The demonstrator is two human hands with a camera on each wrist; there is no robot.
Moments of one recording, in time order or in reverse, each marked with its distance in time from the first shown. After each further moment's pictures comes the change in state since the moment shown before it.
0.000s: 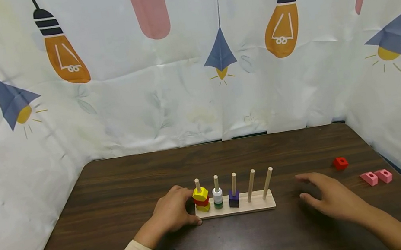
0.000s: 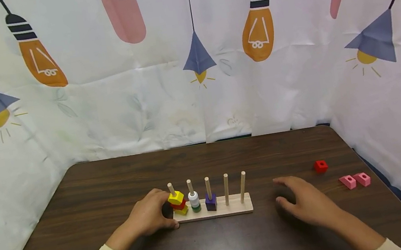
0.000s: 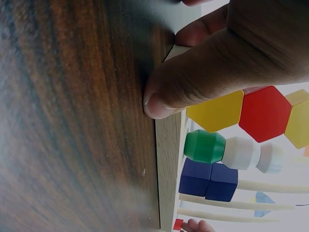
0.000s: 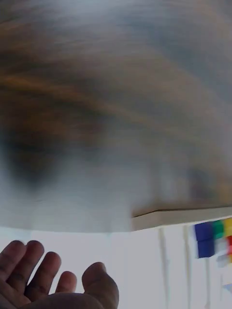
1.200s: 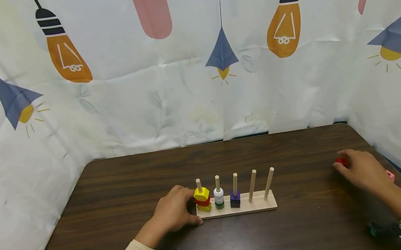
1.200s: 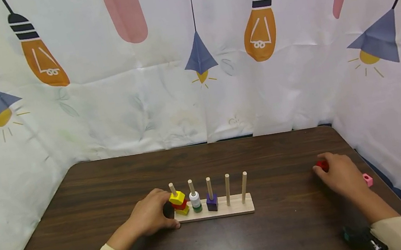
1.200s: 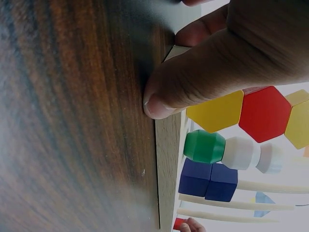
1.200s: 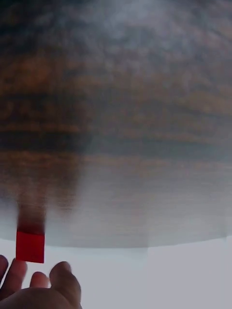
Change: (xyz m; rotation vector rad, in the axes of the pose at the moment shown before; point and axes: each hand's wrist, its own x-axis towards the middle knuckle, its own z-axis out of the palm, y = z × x) left_hand -0.001 0.000 0.000 -0.004 0.000 0.005; right_hand 0.014 0.102 -0.041 -0.200 0.144 0.257
